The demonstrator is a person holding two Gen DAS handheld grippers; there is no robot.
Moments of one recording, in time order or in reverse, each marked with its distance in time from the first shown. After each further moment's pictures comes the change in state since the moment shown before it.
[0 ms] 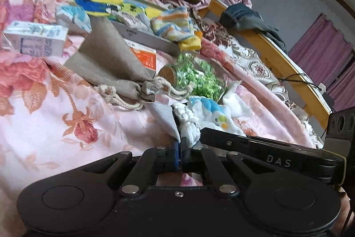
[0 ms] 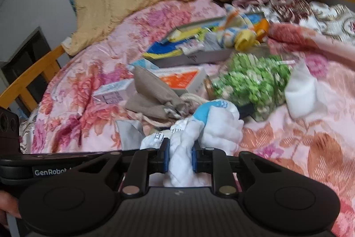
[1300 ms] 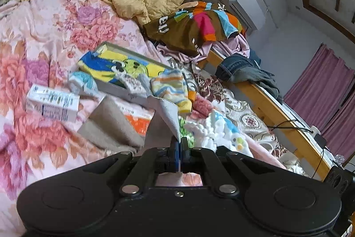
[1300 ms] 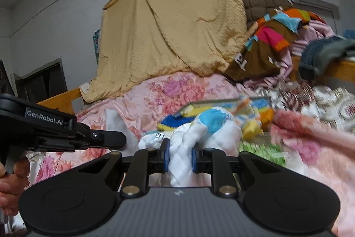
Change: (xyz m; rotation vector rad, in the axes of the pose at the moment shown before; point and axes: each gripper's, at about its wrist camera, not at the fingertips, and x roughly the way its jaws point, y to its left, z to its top) left arm -0.071 -0.040 0.055 -0.007 -0.216 0.047; right arm -0.043 0.025 0.031 -0.162 -0.384 0.008
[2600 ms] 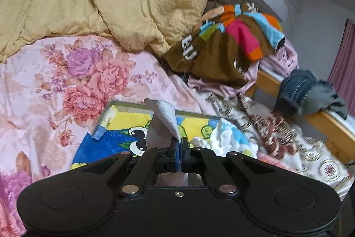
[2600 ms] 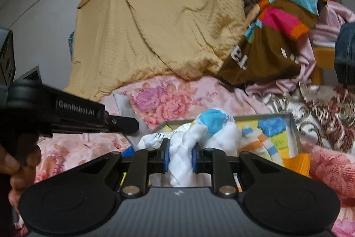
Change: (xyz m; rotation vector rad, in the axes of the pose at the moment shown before) left arm 0.215 0.037 0.163 0.204 -0.034 0.215; right arm 0.240 -0.091 0.047 0.062 0.017 -0.019
